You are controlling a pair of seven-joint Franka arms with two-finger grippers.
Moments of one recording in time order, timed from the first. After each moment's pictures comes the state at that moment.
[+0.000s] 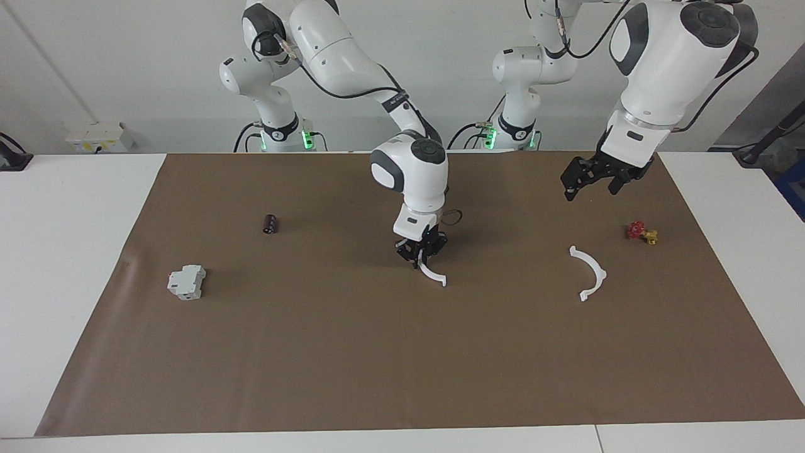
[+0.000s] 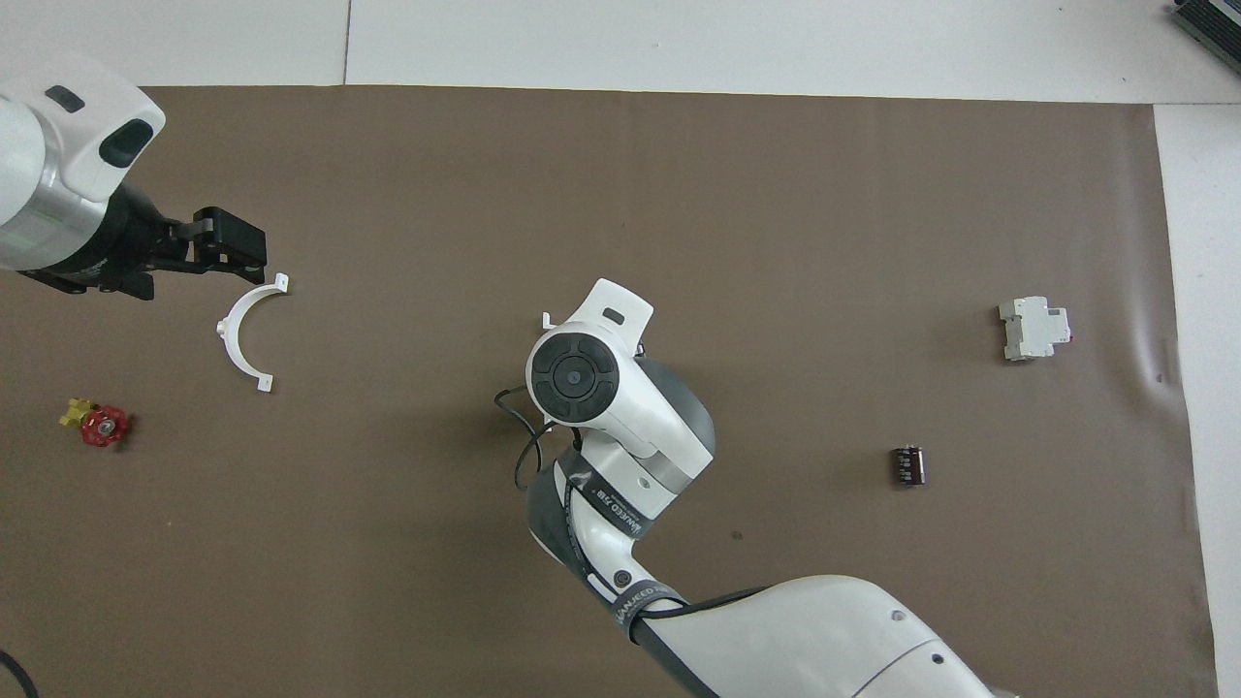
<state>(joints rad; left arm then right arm) -0.03 0.12 -0.15 -1.48 0.01 1.58 -0.27 0.72 0.56 -0.06 -1.66 -0.14 2.35 0.52</state>
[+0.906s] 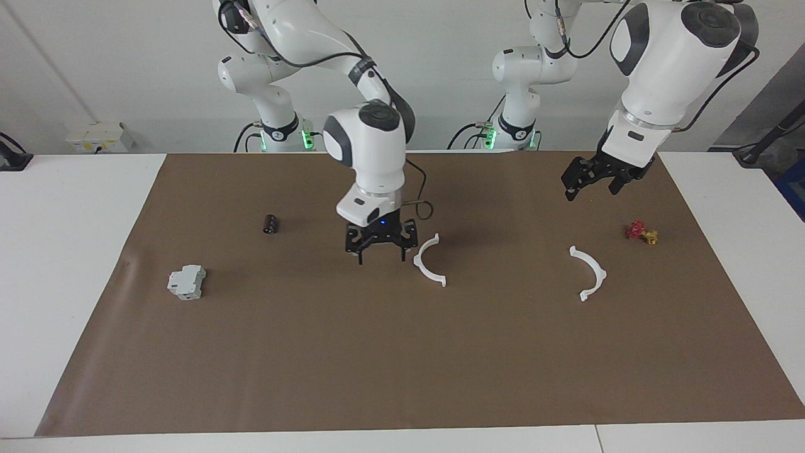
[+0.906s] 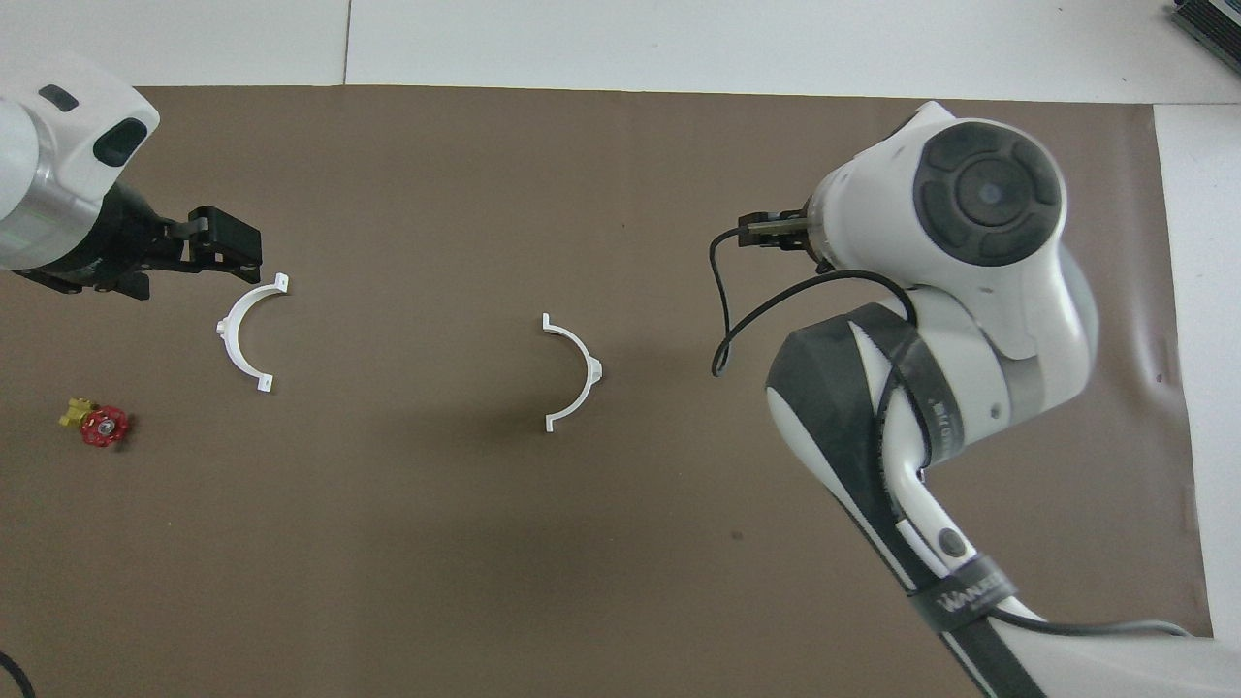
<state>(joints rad) -0.03 0.12 -0.14 -1.48 0.01 1.58 -0.26 0.39 0.21 -0.07 -1.62 -0.14 2.07 0.38</state>
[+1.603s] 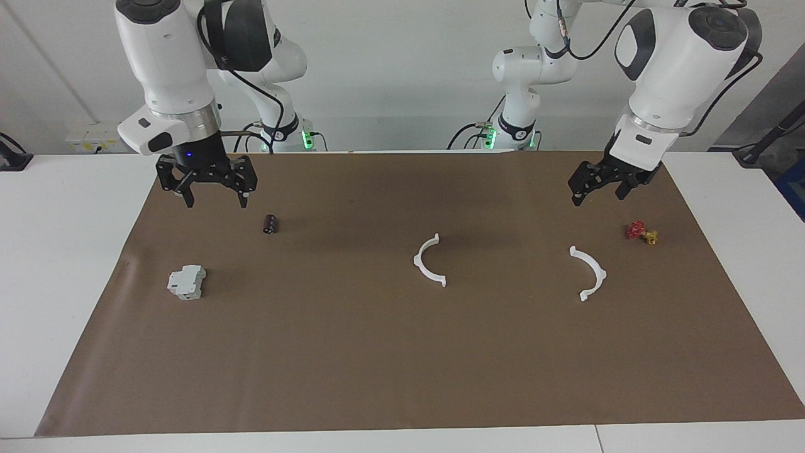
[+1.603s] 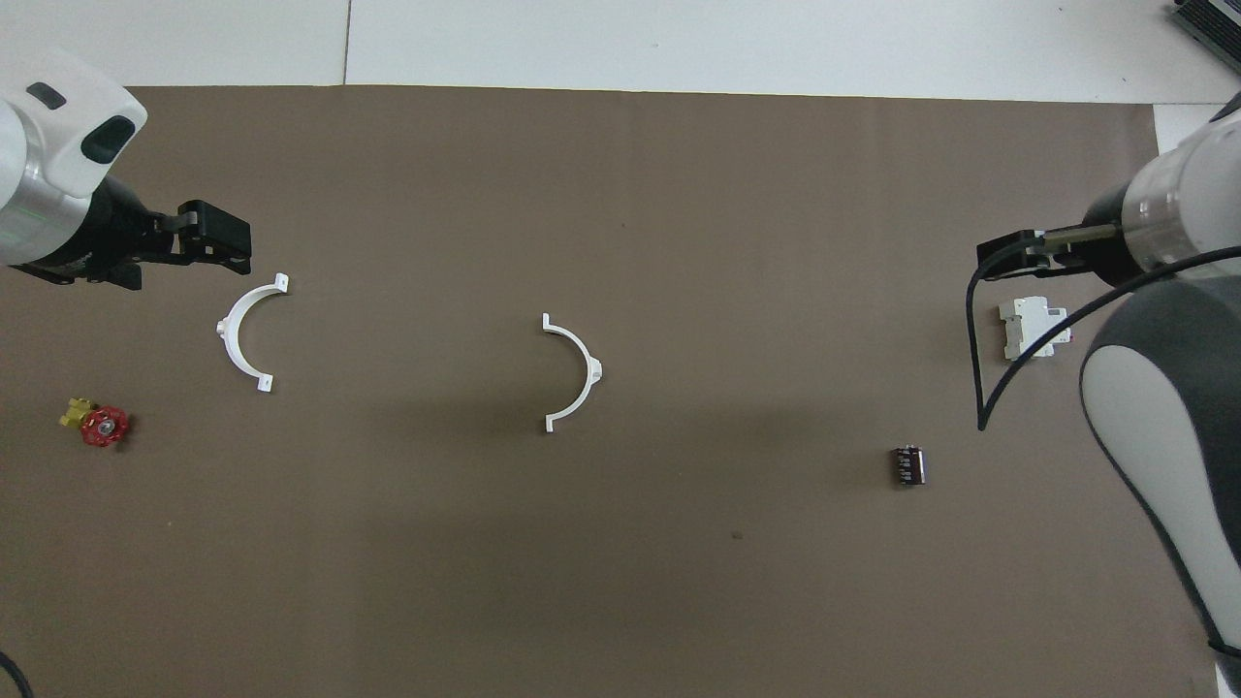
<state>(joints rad) -0.03 0.11 -0.10 -1.53 0.01 1.66 -0.21 0.17 0.03 -0.08 -1.59 -0.10 1.69 0.08</state>
